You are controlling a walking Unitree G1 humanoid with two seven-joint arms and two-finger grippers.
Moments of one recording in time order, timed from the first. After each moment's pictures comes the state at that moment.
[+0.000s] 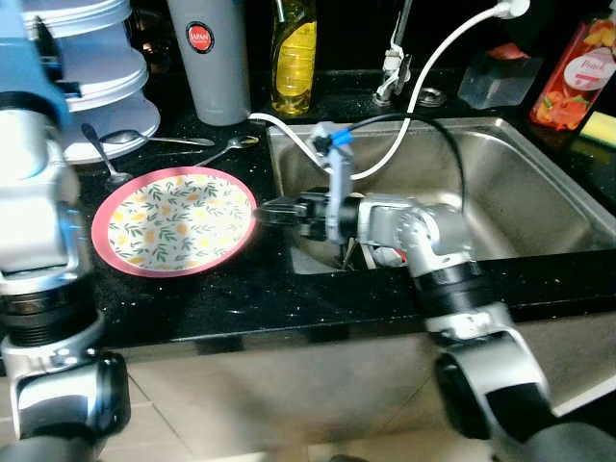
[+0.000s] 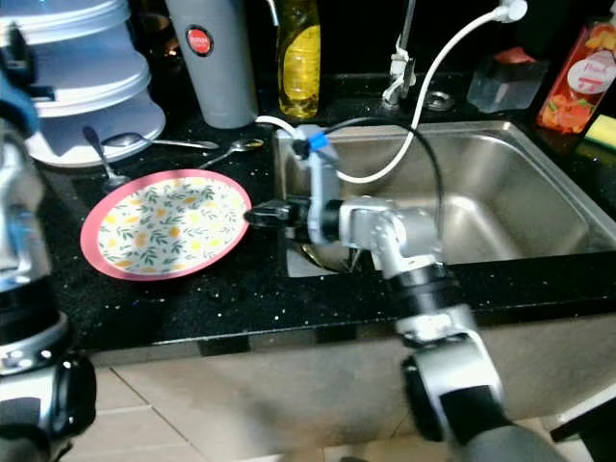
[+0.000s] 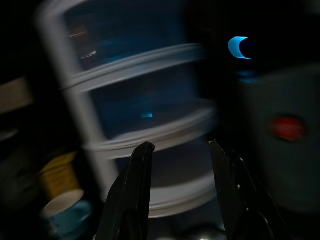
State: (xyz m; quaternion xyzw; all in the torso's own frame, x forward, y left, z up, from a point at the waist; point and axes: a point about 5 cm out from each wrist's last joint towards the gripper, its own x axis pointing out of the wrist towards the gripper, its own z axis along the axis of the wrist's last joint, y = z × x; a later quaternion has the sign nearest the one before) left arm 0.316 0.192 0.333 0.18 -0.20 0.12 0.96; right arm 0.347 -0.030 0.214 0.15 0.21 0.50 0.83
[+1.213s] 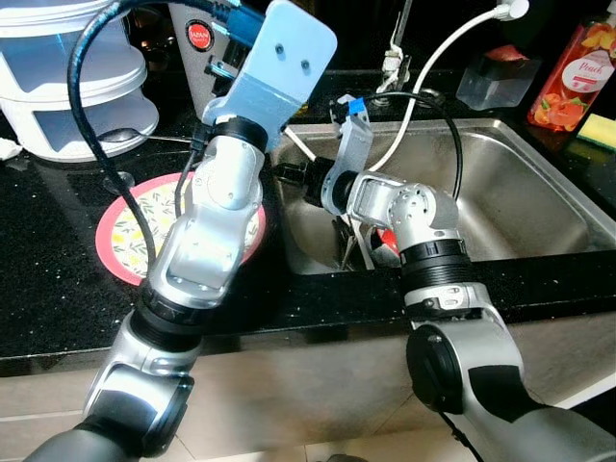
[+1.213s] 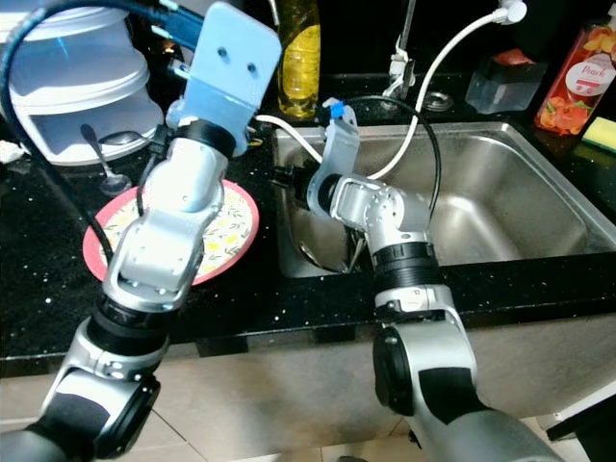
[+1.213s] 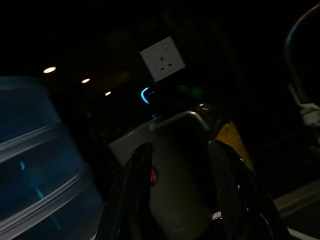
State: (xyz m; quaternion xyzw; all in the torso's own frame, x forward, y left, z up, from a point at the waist) left arm 0.315 0.078 0.332 0.23 -0.27 -0.02 0.93; right arm 0.379 -0.060 0.227 0.22 0.20 0.31 0.91
